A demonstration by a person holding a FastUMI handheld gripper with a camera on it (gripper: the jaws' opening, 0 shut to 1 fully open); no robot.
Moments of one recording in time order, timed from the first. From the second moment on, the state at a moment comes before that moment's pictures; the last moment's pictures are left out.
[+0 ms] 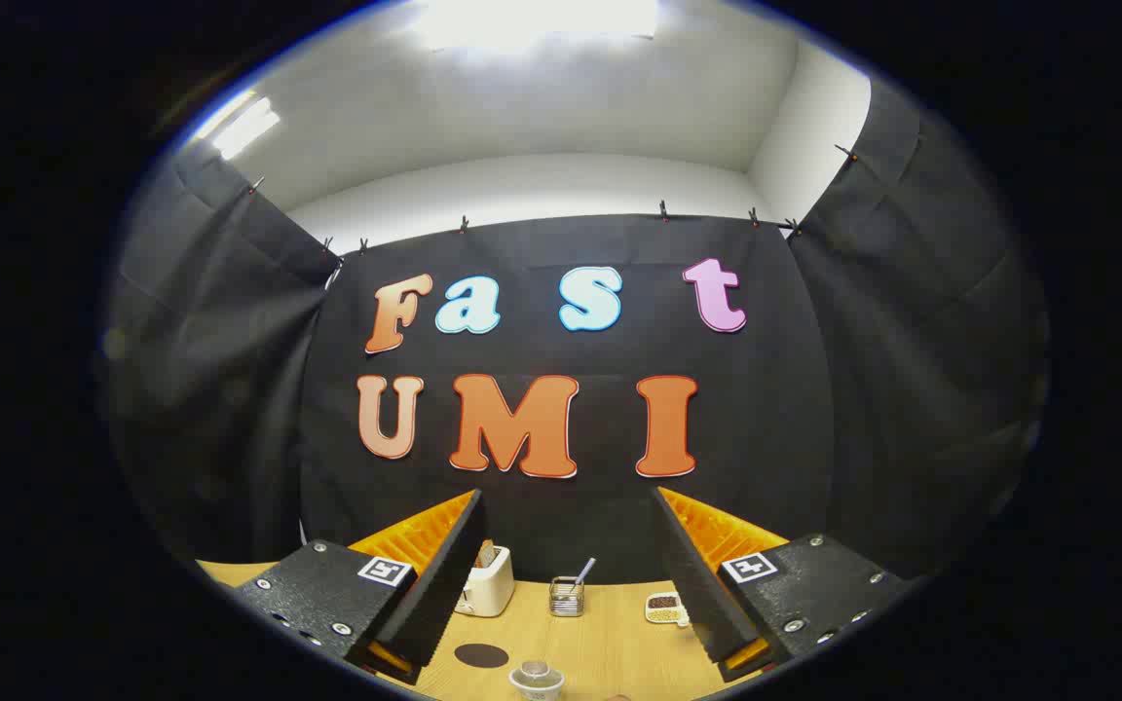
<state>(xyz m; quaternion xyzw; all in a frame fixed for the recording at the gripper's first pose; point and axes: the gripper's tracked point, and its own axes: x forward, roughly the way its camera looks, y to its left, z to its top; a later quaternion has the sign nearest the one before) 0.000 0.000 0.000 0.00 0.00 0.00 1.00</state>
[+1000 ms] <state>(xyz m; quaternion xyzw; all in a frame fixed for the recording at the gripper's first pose) 0.003 0.011 -0.025 0.03 0.01 0.03 1.00</state>
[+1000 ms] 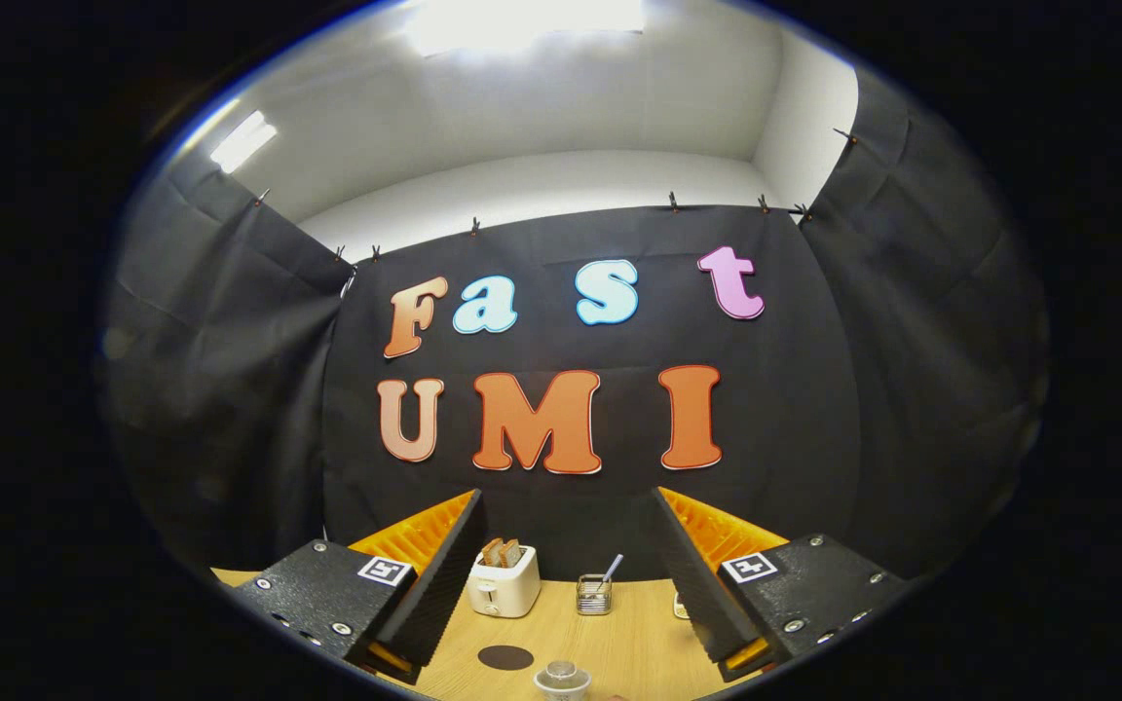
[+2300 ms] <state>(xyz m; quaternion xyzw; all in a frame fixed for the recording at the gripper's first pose) -0.023 0.023 -0.270 0.05 0.17 0.04 0.98</state>
